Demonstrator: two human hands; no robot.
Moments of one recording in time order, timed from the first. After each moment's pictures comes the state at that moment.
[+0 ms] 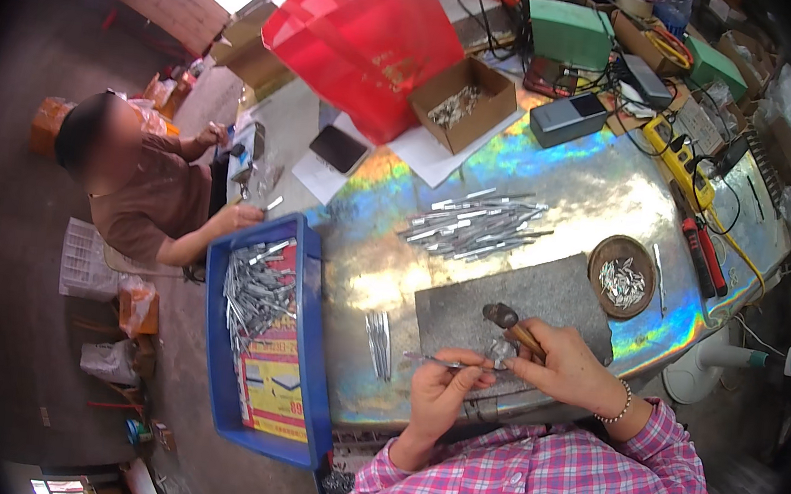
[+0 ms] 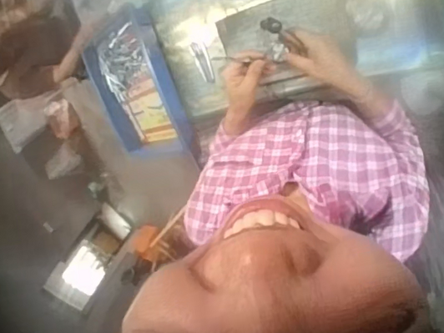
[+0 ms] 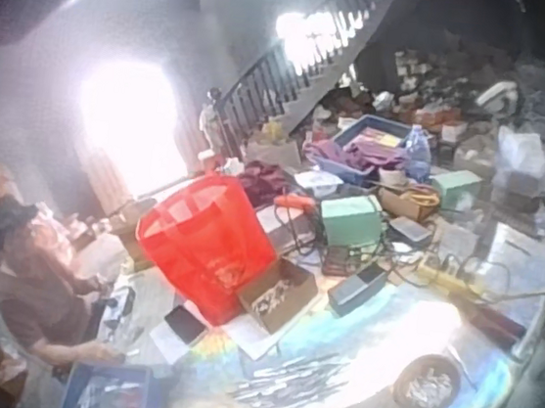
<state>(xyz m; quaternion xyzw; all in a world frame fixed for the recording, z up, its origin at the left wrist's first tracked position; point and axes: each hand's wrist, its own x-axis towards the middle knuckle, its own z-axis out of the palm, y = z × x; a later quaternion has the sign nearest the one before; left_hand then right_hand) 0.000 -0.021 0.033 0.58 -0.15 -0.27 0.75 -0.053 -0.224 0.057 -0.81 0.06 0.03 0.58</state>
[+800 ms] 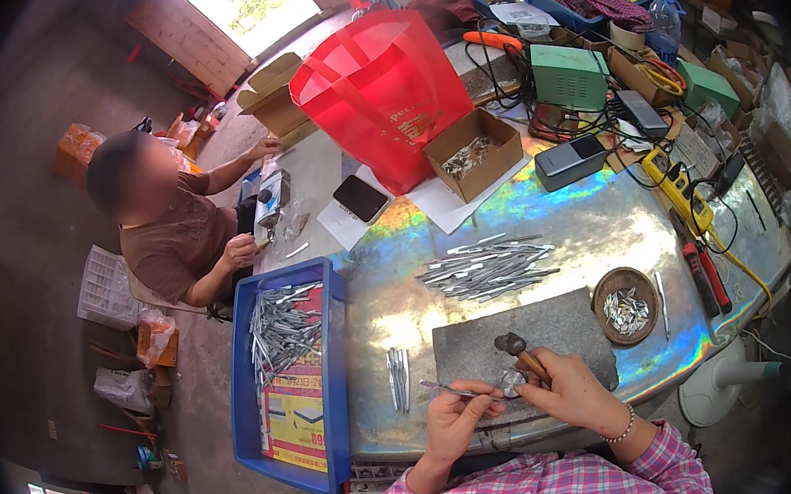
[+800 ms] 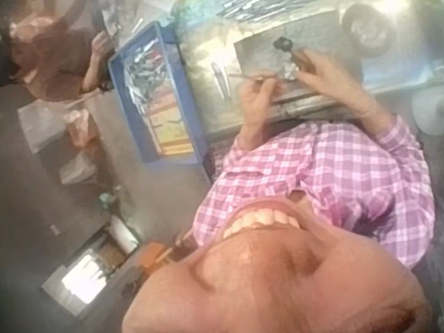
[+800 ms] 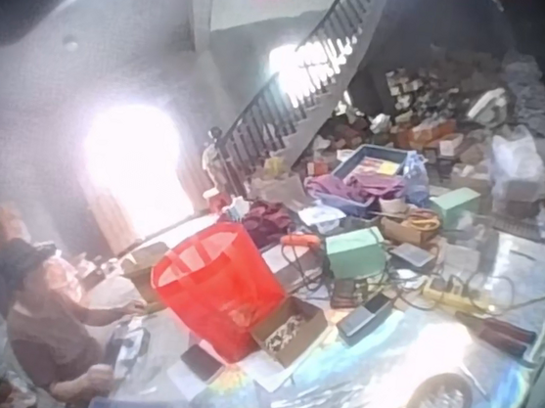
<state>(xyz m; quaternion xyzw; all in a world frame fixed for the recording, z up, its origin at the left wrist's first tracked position) 0.003 -0.018 0.024 0.57 -0.16 -0.26 0.77 -0.050 -0.223 0.058 -0.81 0.07 0.03 0.58</state>
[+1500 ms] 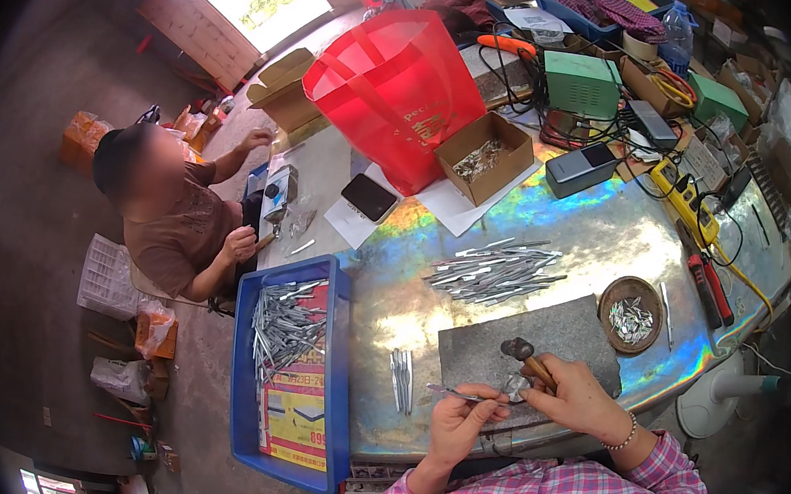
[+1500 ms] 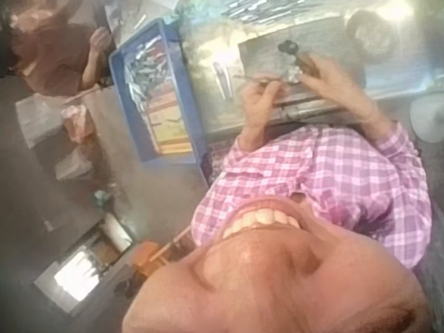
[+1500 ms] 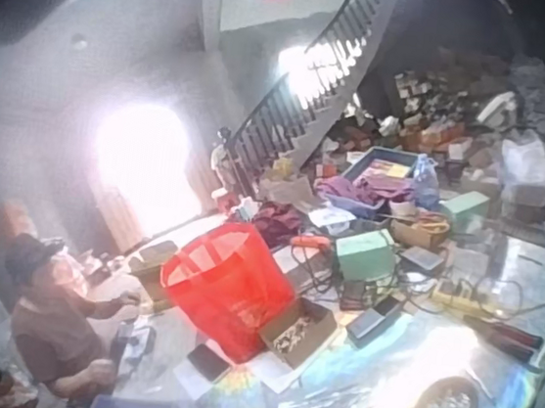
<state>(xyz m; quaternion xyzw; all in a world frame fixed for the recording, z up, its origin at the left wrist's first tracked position) 0.002 -0.019 0.027 0.57 -0.15 -0.26 0.76 -0.049 -0.222 0.062 -0.81 0.07 0.04 0.58</state>
